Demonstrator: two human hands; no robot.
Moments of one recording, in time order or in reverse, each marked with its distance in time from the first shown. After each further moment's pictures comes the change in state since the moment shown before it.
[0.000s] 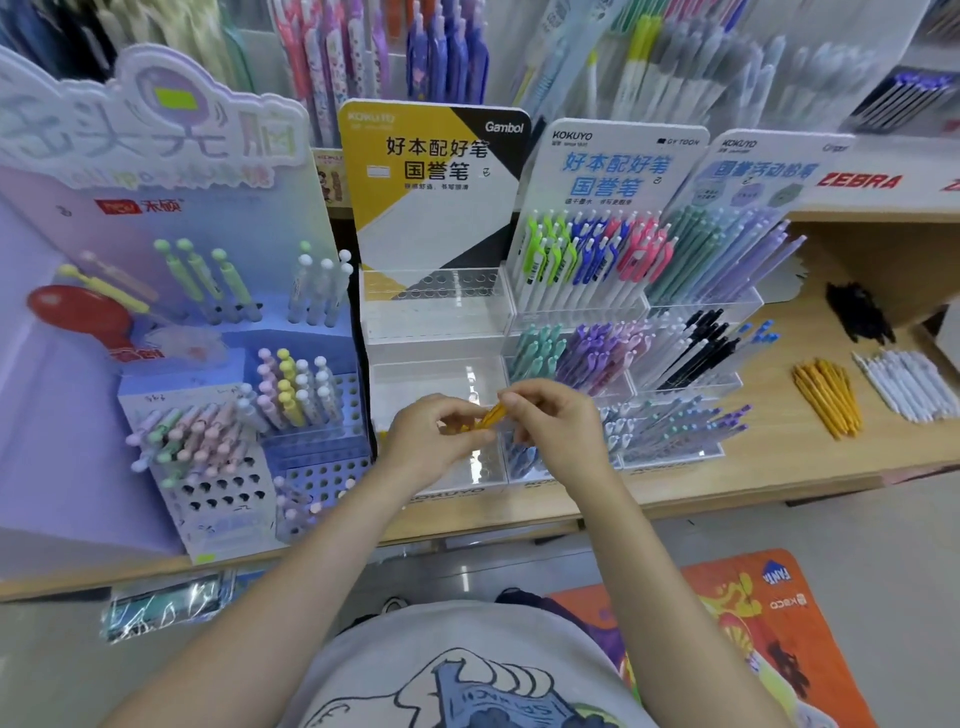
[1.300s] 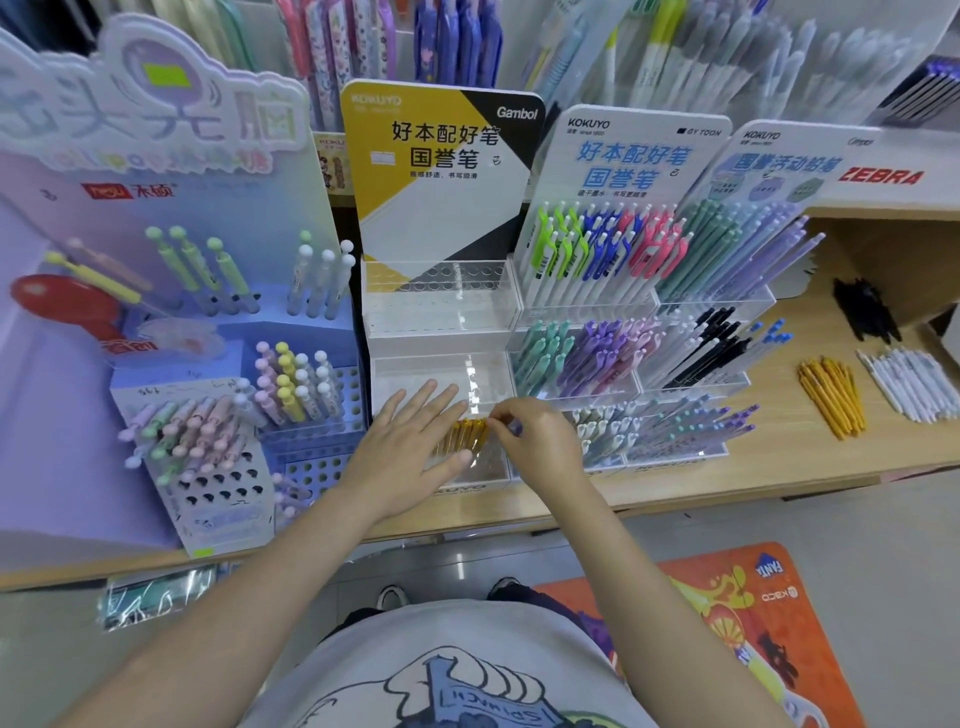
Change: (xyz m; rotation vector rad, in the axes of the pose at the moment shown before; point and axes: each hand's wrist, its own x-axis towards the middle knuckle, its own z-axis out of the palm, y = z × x) left_hand 0.006 -0.059 -0.019 0.916 -0.186 0.349; right_hand 0.019 0.061 0.023 -0.680 -0.008 -0.277
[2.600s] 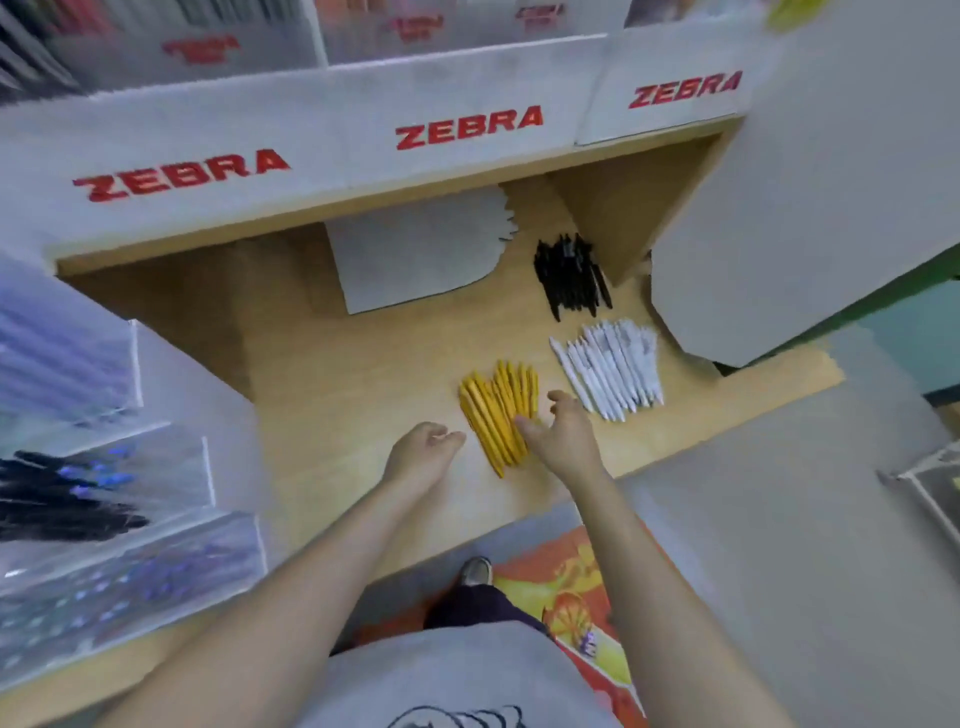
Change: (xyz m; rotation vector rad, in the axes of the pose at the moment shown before) left_hand 0.460 0.496 0.193 -0.781 -0.244 -0.684; right_hand 0.027 0.604 -0.334 0.185 -0.053 0.754
